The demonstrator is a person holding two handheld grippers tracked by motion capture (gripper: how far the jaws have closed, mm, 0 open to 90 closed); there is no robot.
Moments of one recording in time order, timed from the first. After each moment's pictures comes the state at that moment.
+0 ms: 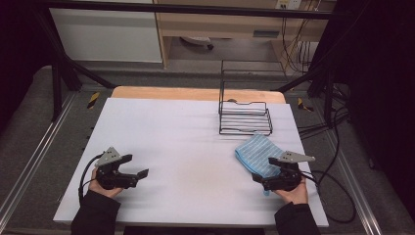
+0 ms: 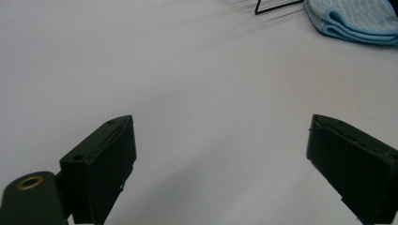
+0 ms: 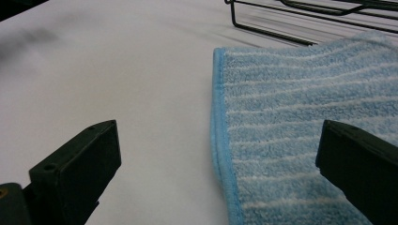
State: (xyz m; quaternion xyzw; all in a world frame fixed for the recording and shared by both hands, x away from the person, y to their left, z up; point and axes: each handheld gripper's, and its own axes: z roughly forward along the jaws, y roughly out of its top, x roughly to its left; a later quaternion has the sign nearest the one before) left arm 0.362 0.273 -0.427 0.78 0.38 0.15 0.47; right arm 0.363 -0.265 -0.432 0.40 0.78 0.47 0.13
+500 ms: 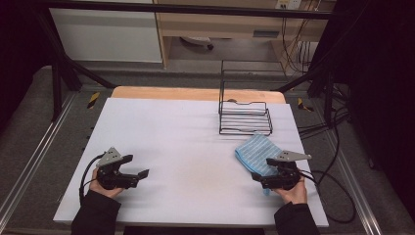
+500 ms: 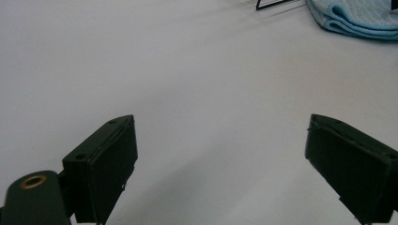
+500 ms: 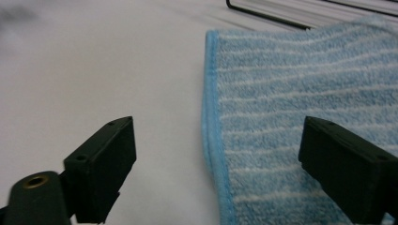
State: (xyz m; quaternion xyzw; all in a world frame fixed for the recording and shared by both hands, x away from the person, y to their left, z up) left arm 0.363 0.272 -0.429 0.79 0.38 0.15 0.46; right arm 0.367 -0.261 -0.434 0.40 0.79 0.43 0.13
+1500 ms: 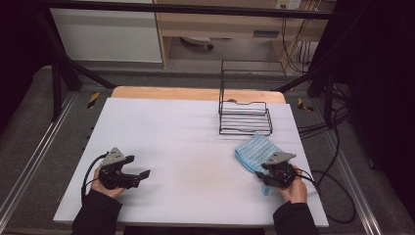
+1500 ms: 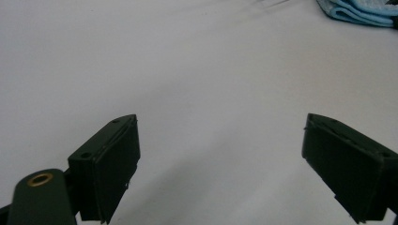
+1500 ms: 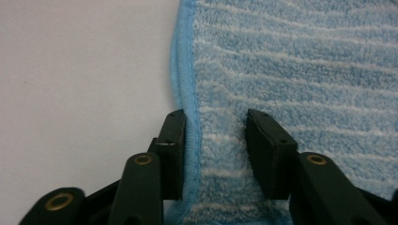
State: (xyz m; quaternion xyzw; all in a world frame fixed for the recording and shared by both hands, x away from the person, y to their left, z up) left arm 0.365 0.268 -0.432 0.79 0.38 0.16 0.45; right arm 0.378 -0.255 -0.444 0.35 0.87 0.30 0.18
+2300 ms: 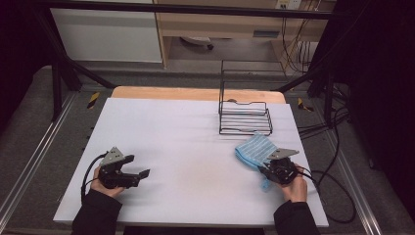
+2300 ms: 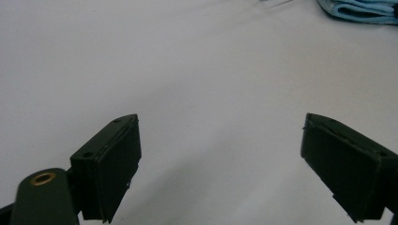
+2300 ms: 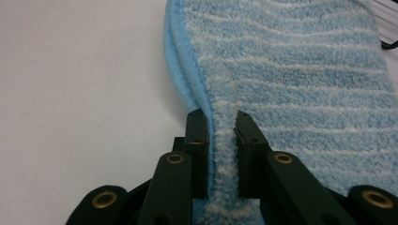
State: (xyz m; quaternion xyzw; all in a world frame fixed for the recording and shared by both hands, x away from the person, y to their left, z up) left arm 0.366 0.269 -0.431 0.79 0.38 0.16 0.45; right arm 0.380 -0.255 -0.435 0.39 0.85 0.31 0.18
